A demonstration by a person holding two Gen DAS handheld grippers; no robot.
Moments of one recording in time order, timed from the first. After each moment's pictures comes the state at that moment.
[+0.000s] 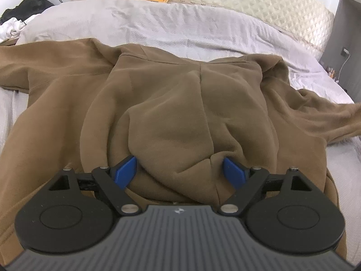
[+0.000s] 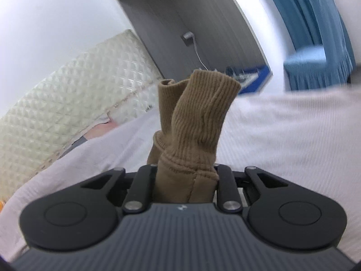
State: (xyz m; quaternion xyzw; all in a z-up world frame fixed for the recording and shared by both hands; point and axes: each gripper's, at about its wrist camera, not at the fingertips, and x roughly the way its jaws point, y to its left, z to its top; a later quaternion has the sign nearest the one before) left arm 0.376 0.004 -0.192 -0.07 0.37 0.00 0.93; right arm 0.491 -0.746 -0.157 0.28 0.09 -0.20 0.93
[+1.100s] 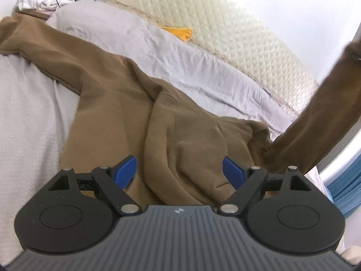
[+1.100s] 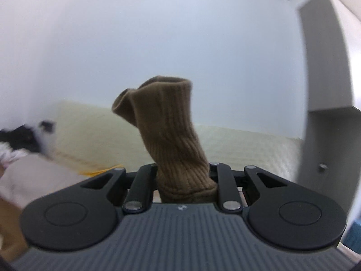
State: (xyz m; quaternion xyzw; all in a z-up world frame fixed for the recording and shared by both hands) left arm 0.276 0.140 -0.130 -0.24 0.28 -0.03 0.93; right arm 0.327 -0.250 0.109 -0.08 -0.04 0.04 1.00
